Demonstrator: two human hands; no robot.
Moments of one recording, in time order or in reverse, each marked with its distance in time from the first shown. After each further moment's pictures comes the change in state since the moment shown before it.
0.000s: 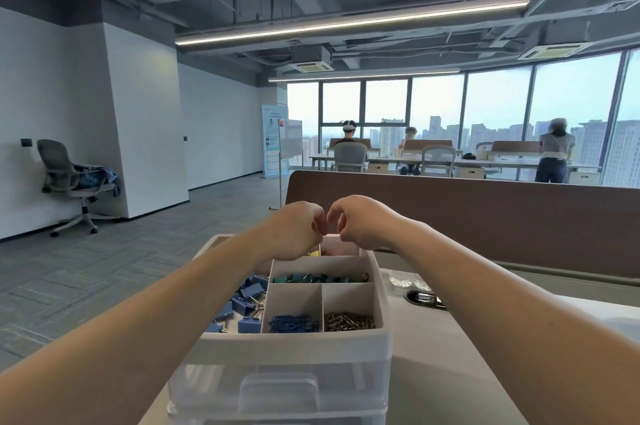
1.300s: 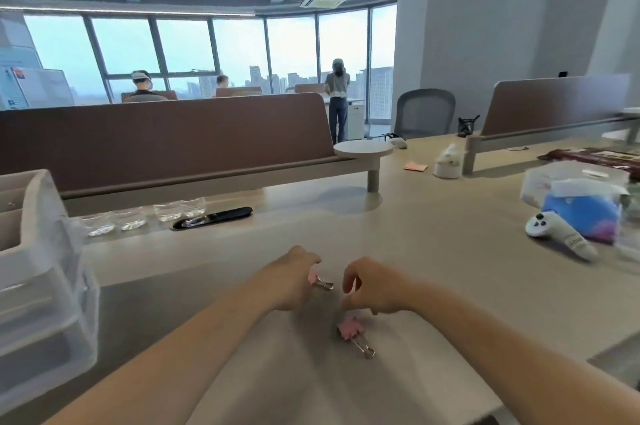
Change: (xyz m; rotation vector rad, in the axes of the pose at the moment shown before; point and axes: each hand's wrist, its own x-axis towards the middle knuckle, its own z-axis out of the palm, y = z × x) left_hand -0.046 0.313 0.299 0.024 -0.461 0.435; right_hand -0.437 0.216 0.052 0.229 -0.170 0.770
